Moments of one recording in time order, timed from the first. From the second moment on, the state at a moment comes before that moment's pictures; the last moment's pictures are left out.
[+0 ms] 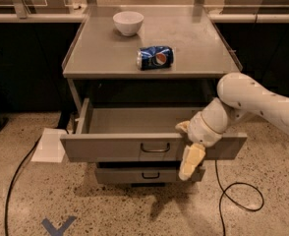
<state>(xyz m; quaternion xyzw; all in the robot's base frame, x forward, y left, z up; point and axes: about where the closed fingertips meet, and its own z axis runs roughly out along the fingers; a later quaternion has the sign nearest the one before) 0.511 -0.110 0.660 -0.64 0.71 0.24 0.16</state>
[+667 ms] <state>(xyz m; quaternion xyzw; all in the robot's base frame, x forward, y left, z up) 0.486 -0.116 0.664 -0.64 0.72 0.25 0.14</state>
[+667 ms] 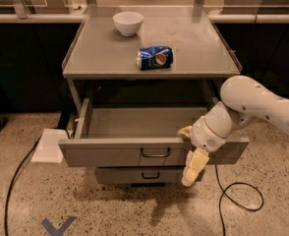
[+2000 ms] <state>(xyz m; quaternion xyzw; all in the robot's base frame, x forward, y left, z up) 0.446 -0.116 0.664 -0.63 0.72 0.27 0.12</state>
